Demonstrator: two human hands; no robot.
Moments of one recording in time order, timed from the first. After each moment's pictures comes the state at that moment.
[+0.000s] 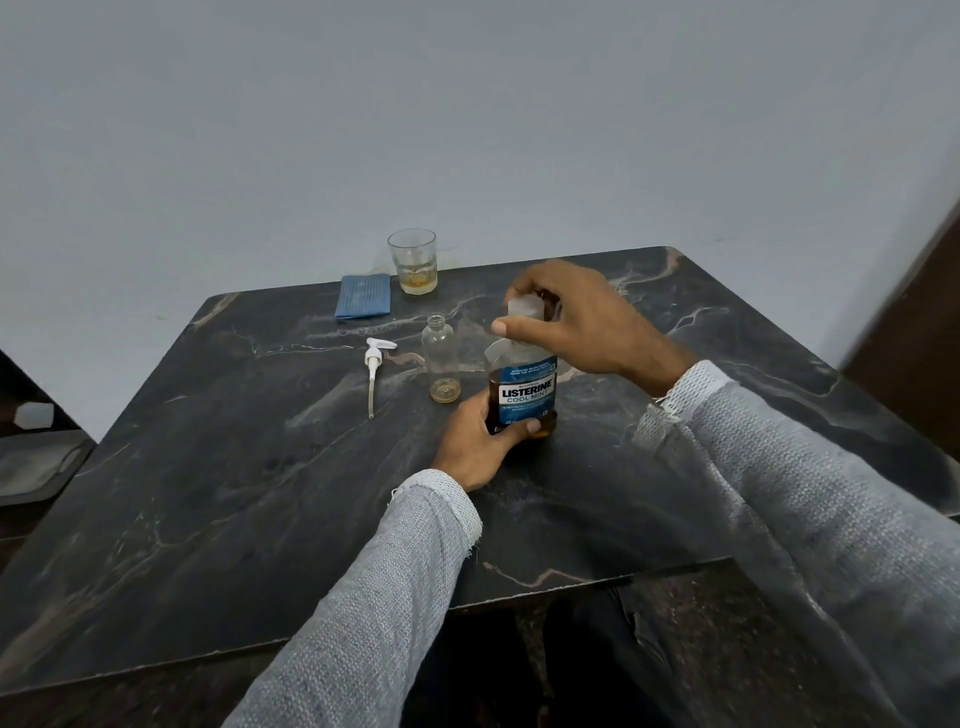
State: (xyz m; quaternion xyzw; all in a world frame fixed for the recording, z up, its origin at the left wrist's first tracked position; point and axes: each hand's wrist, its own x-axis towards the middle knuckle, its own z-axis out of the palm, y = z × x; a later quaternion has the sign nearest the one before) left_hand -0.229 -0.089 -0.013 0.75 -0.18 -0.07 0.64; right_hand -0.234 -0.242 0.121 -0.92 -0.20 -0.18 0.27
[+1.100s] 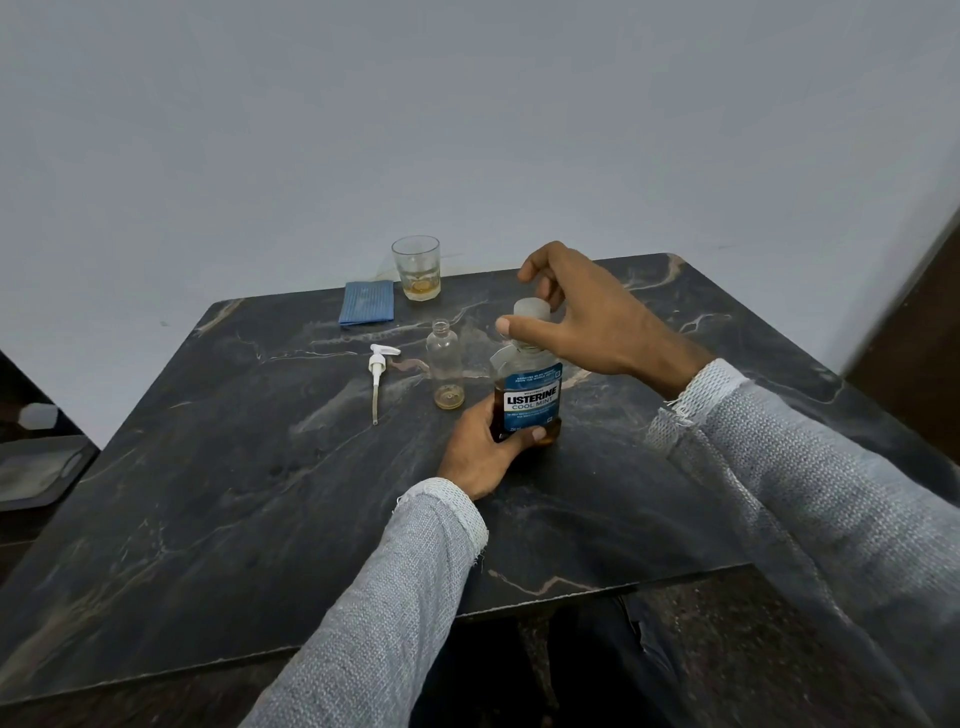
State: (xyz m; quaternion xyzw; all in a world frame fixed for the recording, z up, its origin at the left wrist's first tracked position) left_hand -0.231 -0.088 -0.012 0.79 -0.15 -0.06 0.60; right_hand -0.239 -0.241 0.131 -0.92 -0.18 -0.16 0.32
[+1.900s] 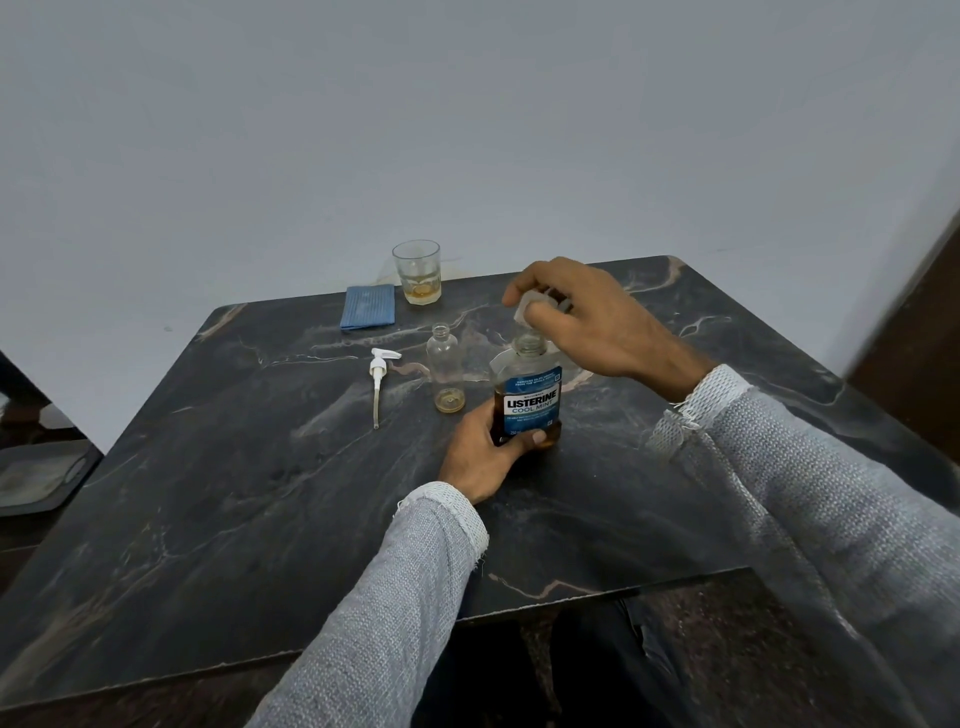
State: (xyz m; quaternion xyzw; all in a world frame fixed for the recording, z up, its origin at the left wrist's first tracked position) left_hand -0.229 -0.090 -0.015 0.78 -0.15 -0.07 0.61; right_hand -0.244 -0.241 0.136 -0.91 -0.20 -0.16 0.32
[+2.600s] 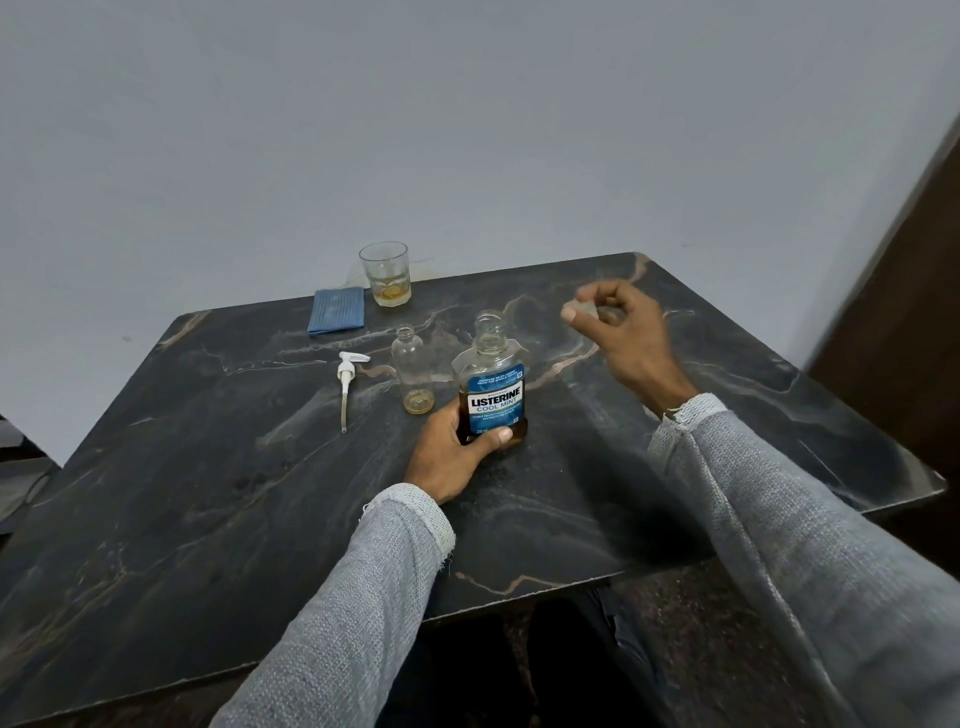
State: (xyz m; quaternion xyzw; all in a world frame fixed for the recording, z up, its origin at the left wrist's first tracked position) left_hand -0.226 -0.090 -0.022 0.77 -0.16 -0.05 0.61; right_hand -0.221 -0.317 0.061 -0.74 -0.02 -0.25 0.62
